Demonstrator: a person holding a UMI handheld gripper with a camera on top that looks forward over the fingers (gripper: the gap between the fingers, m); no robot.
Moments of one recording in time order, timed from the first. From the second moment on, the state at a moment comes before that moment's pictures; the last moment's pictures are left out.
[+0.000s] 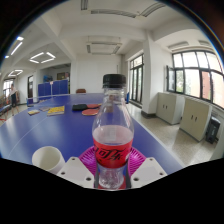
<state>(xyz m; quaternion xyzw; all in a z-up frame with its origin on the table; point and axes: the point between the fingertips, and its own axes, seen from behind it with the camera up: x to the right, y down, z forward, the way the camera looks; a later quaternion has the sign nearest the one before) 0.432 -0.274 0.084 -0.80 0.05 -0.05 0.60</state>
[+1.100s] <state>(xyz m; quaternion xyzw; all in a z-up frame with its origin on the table) 0.327 -0.692 0.212 -0.86 0.04 -0.10 0.49</state>
